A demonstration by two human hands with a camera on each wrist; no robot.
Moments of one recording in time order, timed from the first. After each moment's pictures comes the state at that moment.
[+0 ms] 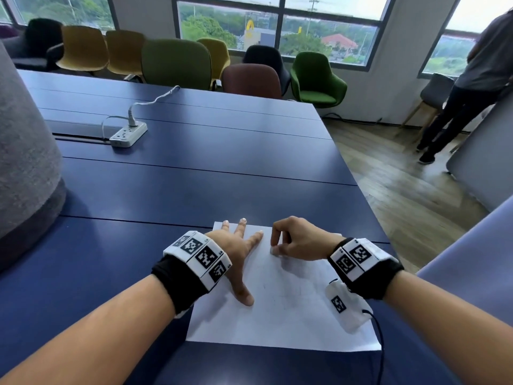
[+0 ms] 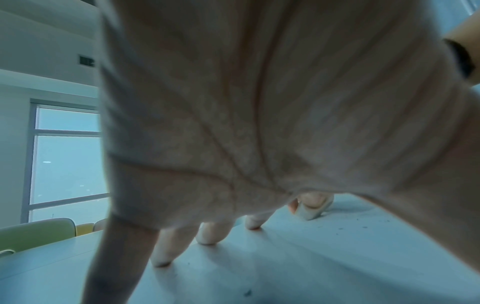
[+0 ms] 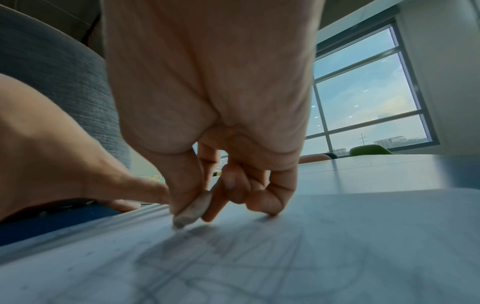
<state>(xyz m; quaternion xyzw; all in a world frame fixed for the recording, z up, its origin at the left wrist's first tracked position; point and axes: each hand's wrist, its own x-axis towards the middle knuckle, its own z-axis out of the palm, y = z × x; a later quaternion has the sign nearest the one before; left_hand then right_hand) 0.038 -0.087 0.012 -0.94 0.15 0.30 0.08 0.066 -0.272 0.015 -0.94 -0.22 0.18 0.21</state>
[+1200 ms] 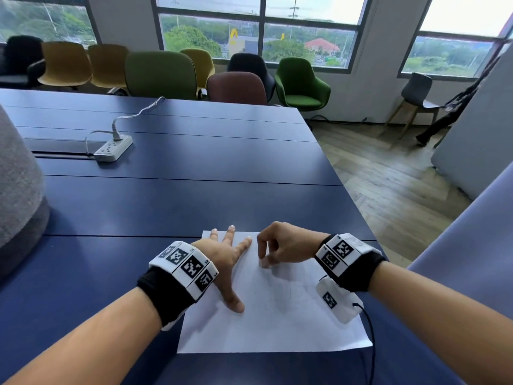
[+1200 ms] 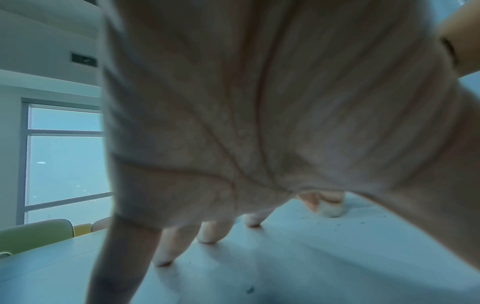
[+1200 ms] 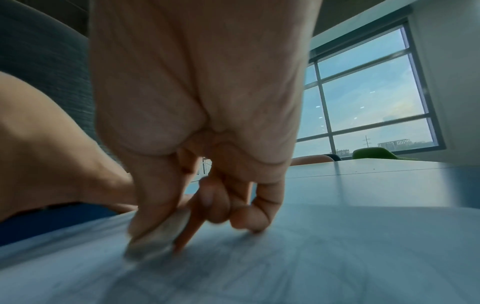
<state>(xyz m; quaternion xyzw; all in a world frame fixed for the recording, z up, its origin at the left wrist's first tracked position) 0.041 -0.088 0.009 -0.94 0.16 0.30 0.09 0.069 -0.272 0.020 -0.92 -0.24 0.23 0.20</state>
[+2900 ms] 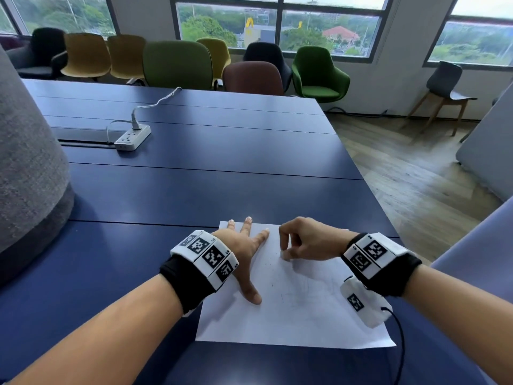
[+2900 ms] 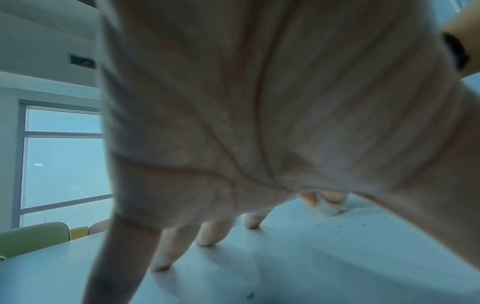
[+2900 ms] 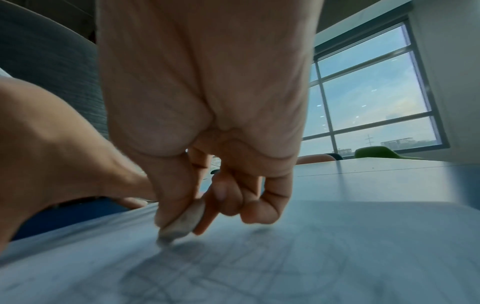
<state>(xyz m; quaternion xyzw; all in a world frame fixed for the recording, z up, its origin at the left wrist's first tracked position) 0.041 -0.090 0.011 -0.94 0.15 0.31 0.09 0.063 -0.277 0.018 -0.93 -0.23 0.22 0.19</state>
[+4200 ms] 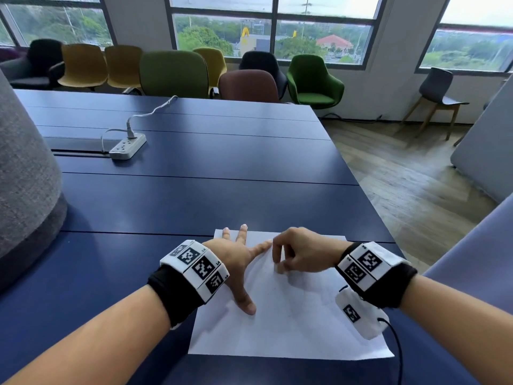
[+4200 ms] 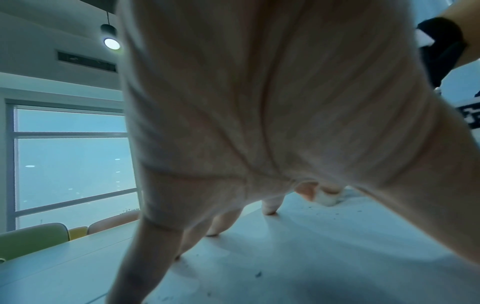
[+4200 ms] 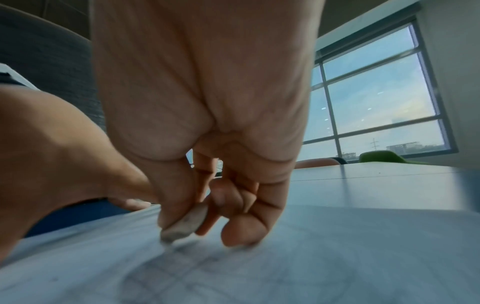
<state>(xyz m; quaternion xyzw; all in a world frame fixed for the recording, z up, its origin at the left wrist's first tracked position) 0.042 -0.089 0.012 -0.93 0.16 0.31 0.06 0.052 -0.273 0.022 -0.93 -0.25 0.21 0.19</state>
